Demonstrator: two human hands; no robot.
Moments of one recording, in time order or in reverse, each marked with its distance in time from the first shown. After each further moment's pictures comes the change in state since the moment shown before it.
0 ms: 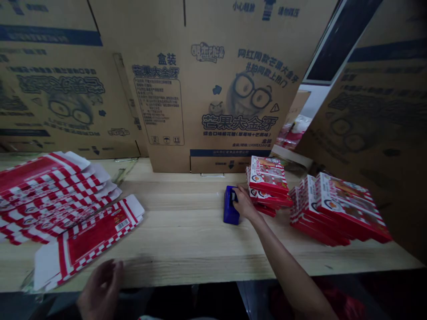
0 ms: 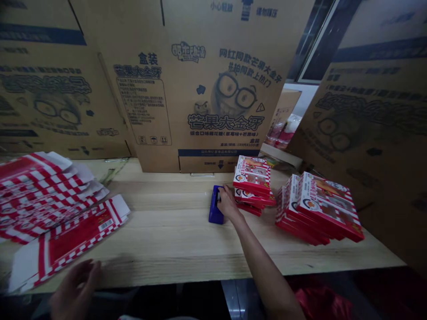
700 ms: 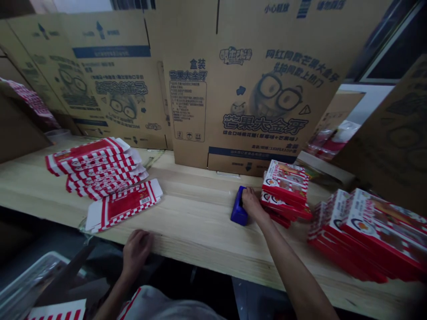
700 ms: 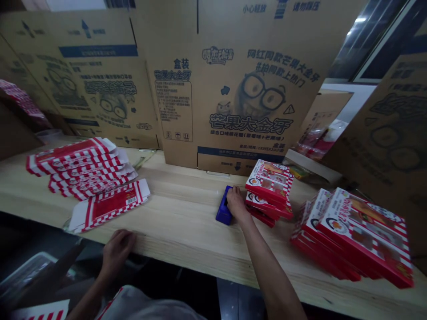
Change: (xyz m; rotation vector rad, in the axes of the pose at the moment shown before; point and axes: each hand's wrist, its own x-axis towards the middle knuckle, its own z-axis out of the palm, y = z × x) left_hand -0.031 0.011 0.032 0.120 -0.029 0.335; right_hand 0.015 0.003 0.006 -0.170 -0.073 -0.175
